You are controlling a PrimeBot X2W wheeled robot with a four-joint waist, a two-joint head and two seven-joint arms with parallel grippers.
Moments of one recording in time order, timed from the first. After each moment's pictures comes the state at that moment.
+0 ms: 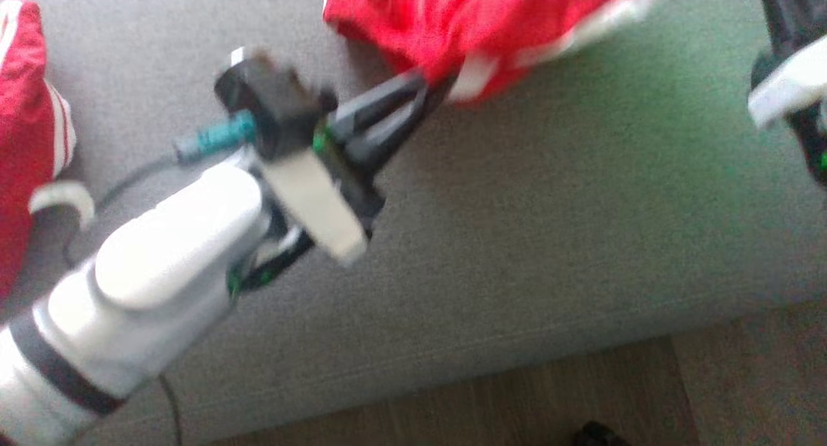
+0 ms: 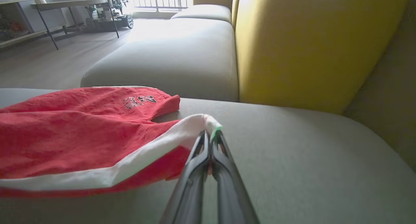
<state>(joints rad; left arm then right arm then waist) -0.97 0.46 -1.12 0.11 -0.81 -0.12 -0.26 -0.89 -0.47 0.33 0.66 0.56 0.13 -0.21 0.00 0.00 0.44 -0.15</state>
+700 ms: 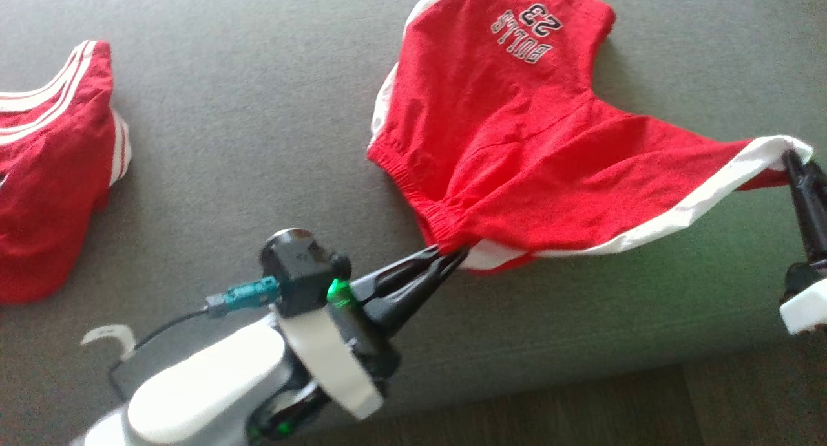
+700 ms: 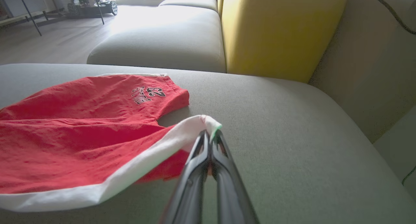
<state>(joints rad) -0.58 0.51 -1.13 -0.09 -0.78 -0.12 -0.26 -0.07 -0.36 -0.17 -0.10 0.35 0.13 0.06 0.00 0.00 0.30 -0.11</state>
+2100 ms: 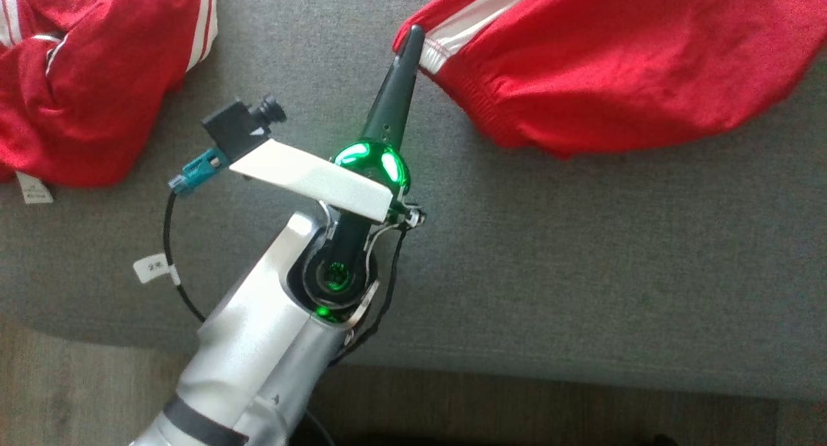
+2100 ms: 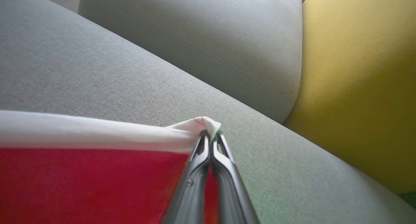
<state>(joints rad) -0.59 0.03 -0.64 0.15 -1.43 -0.12 -0.26 -1.15 -0.48 0.21 0.66 0.08 0.13 0.15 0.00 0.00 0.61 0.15</state>
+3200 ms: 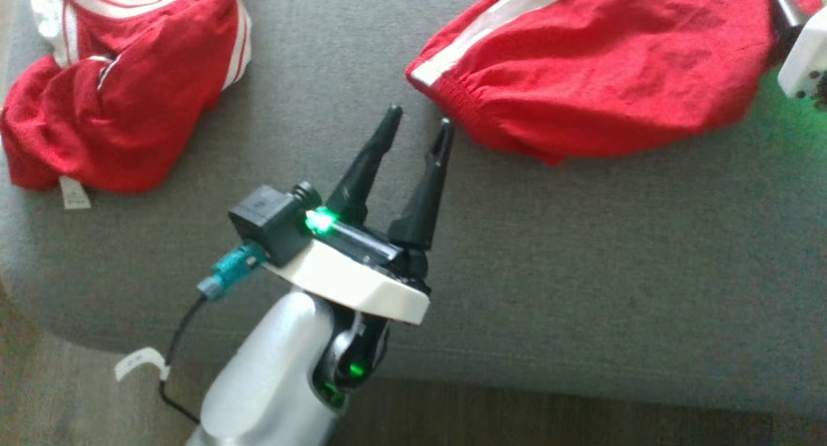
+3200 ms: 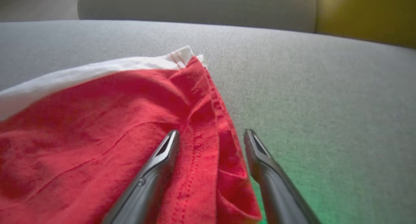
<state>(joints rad) -0.37 0.04 -0.60 0.03 -0.58 -0.03 -0.26 -1.02 -0.42 0.17 0.94 0.38 0.13 0.09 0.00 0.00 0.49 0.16</state>
